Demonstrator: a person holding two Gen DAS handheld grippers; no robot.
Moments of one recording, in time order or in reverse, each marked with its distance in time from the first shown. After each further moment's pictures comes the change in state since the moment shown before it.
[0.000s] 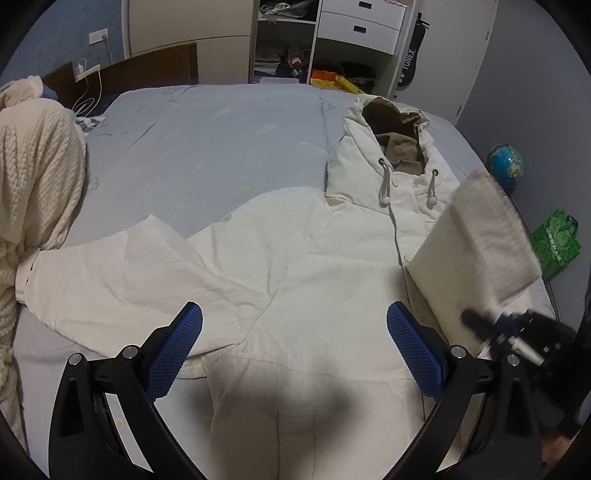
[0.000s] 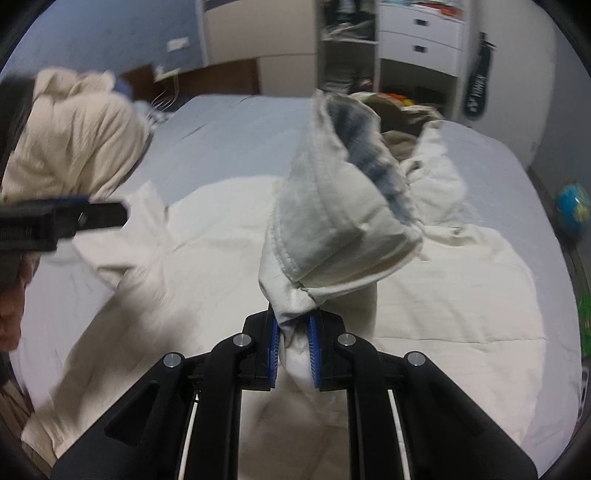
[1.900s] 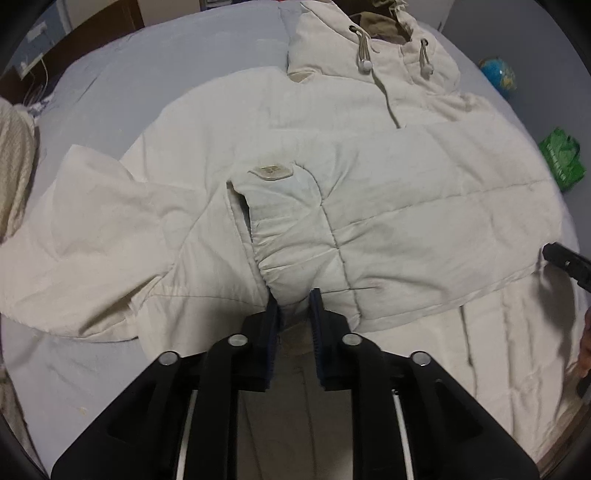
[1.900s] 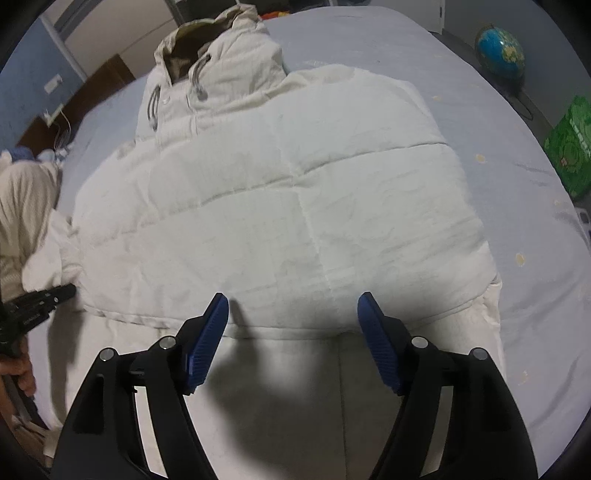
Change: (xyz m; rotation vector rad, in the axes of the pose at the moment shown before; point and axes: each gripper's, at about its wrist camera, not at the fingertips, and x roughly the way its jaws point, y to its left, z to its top) left arm 0.066 -0.016 -0.061 0.173 0.270 0.001; right arm -0.004 -0.143 -0.089 0.468 0.247 -0.121
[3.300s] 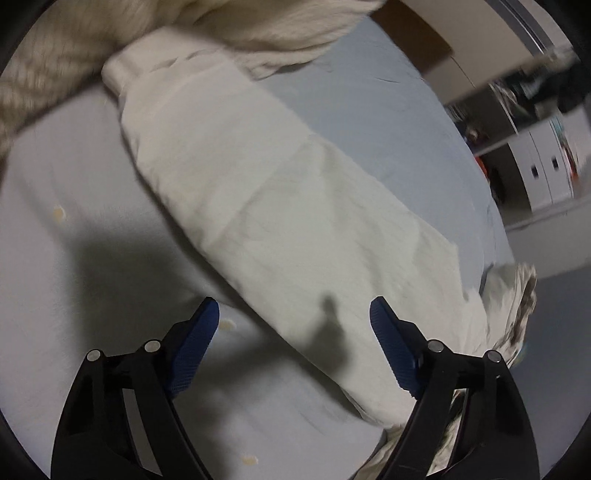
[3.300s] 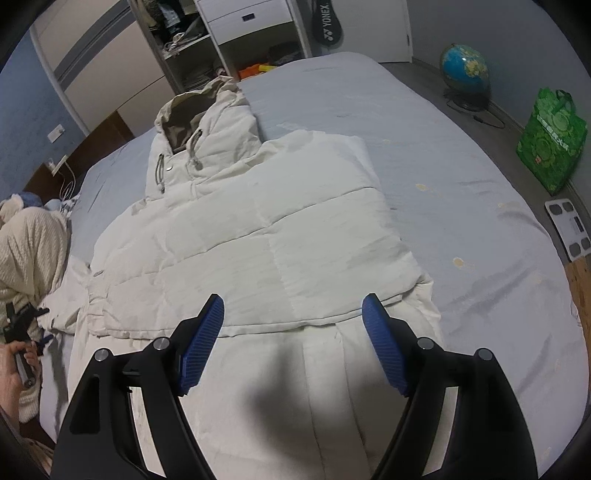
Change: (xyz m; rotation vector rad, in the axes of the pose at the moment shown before) left arm -0.030 0.316 -0.076 -1.024 -0.195 -0.137; right arm -0.073 -0.032 -0.017 0.118 -0.204 0.016
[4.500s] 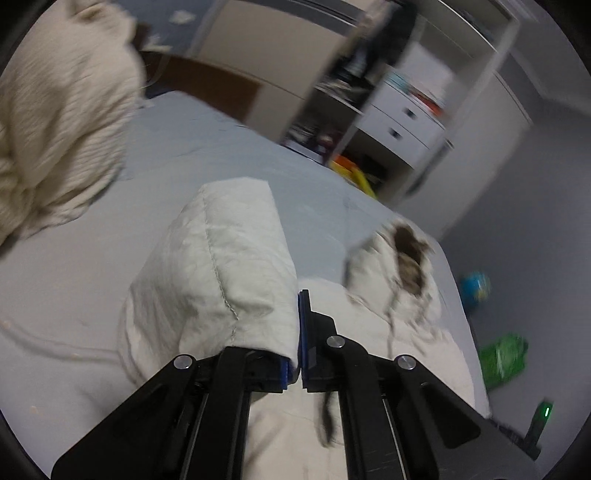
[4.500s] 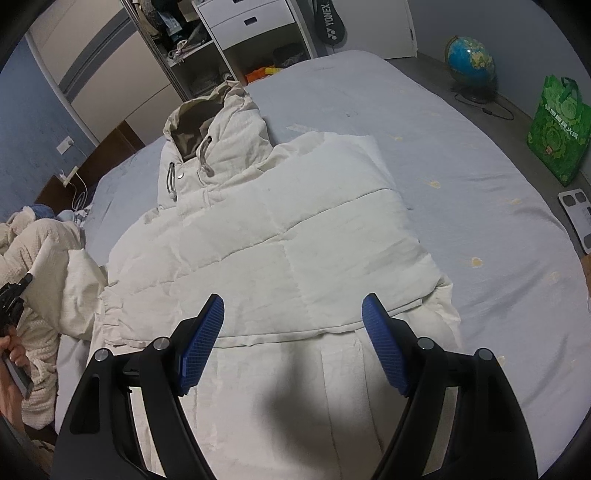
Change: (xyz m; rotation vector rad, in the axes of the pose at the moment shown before) left arm -0.084 -0.194 -0.115 0.573 -0.270 -0.279; right arm 0.001 0.000 0.002 0.038 -0.012 0.075
